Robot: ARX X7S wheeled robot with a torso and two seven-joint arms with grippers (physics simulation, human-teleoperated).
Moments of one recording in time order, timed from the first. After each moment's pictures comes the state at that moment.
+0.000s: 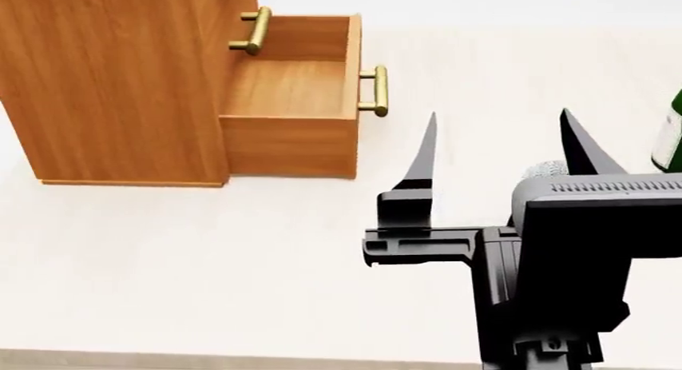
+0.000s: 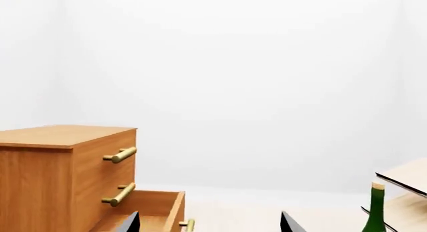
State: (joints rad) left arm 0.41 -0.19 0.10 0.29 -0.15 0.28 -0.10; right arm 0.49 0.19 -0.02 -0.79 0.27 0.94 0.18
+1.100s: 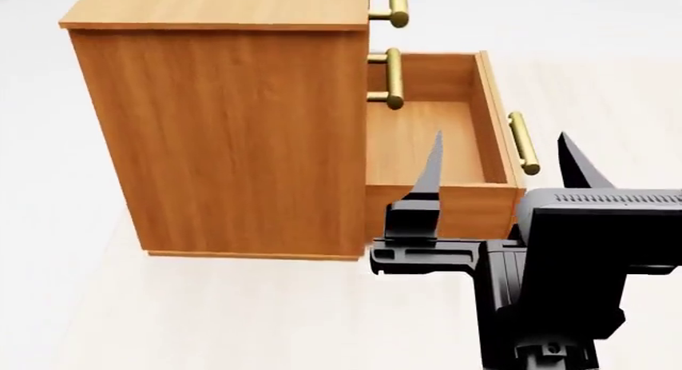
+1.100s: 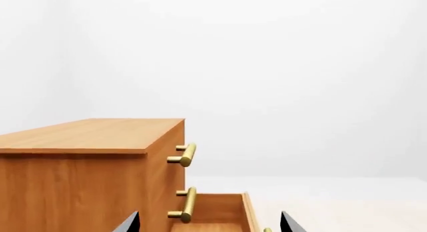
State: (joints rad) left arm 0.42 -0.23 0.12 0.30 -0.15 0.28 -0.14; right arm 0.45 0.20 0.00 -0.73 0.31 0.89 0.20
